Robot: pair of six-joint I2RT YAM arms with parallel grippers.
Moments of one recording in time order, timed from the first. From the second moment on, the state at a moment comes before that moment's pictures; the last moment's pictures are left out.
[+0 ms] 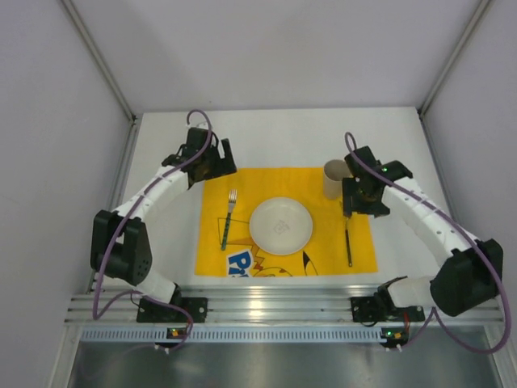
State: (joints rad) left arm -0.31 1.56 1.20 -0.41 -0.04 -0.49; right arm 0.40 1.34 1.10 -1.07 0.26 0.39
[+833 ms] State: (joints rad) left arm -0.38 1.03 0.72 -0.20 -0.20 -0.36; right arm 0.40 1.14 1.11 -0.58 0.07 0.39
